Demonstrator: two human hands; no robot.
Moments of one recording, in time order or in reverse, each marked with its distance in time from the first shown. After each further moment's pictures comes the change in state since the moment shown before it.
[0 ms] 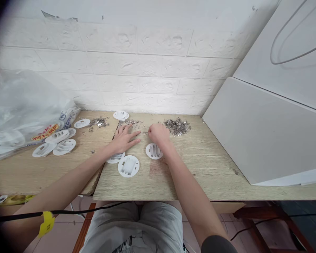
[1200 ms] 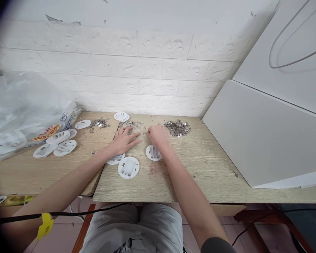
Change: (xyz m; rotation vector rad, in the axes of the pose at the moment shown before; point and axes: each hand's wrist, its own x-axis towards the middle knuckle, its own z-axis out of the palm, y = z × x) left_hand -0.002 -0.001 0.000 0.018 0.049 0.042; right_hand 0.000 -0.004 0.003 -0.021 0.019 -0.027
